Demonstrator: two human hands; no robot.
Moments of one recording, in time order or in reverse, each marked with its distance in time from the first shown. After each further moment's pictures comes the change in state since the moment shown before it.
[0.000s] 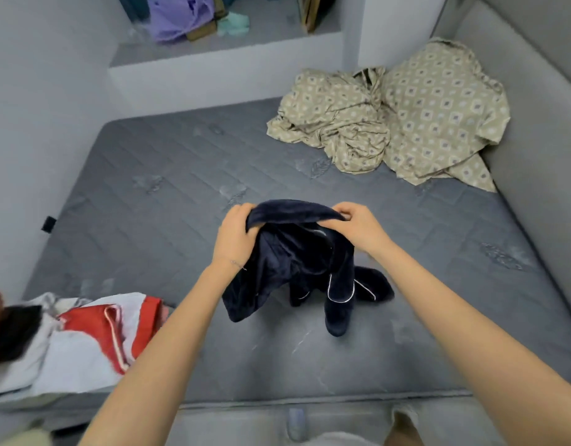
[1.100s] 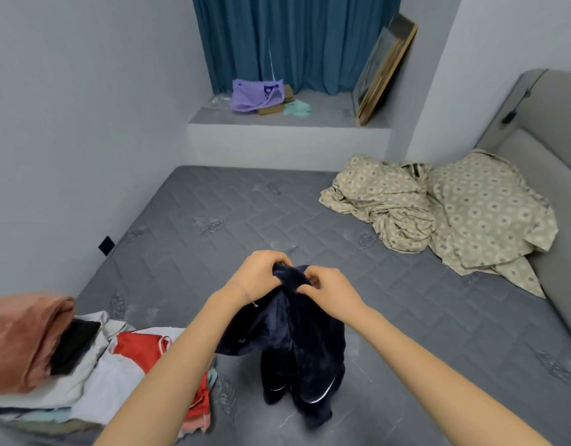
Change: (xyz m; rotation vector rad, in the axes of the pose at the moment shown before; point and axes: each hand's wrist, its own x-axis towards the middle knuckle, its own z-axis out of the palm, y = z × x) left_hand -0.001 -0.068 -0.168 0.059 -0.206 0.069; right_hand -0.006 -0.122 0.190 -0.520 -0.136 -0.308
